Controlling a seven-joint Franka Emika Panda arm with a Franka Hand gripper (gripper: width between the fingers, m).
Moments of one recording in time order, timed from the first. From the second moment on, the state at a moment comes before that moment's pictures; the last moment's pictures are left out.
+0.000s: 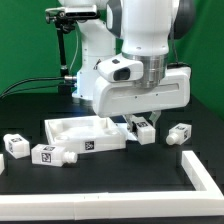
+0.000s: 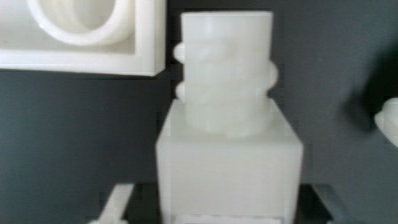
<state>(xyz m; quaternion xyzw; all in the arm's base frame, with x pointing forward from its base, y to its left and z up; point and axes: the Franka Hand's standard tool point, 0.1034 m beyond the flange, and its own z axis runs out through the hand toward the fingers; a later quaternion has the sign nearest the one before) 0.455 0.069 0.049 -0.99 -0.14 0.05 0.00</state>
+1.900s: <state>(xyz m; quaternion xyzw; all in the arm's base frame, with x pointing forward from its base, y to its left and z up) 0.420 0.015 0.071 -0.98 -0.17 0.07 0.02</state>
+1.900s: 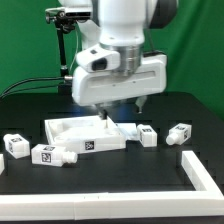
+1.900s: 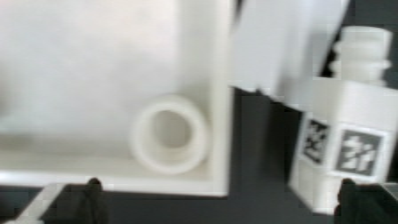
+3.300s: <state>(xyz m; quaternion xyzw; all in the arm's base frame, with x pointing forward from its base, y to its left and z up) 0.387 -0.089 0.049 -0.98 -0.17 0.09 0.04</state>
